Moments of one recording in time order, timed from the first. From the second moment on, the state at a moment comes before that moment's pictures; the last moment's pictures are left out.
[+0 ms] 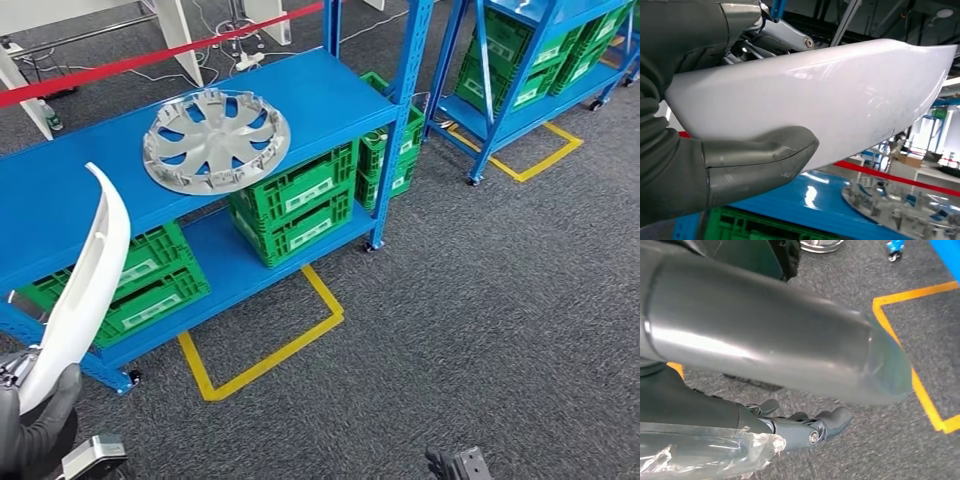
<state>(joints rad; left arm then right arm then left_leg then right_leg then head) 0.53 0.07 0.00 -2.11 -0.81 0.42 -0.39 0.03 0.07 -0.19 -0.39 0.21 0.24 -0.56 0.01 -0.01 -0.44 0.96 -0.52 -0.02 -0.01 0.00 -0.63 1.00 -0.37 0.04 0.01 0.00</state>
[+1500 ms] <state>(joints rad) 0.51 0.08 -0.02 -2.05 -0.53 0.25 -0.40 0.01 0.07 -0.28 -0.28 0.28 0.21 -0.54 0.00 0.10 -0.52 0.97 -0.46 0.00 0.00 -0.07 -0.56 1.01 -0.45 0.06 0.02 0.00</state>
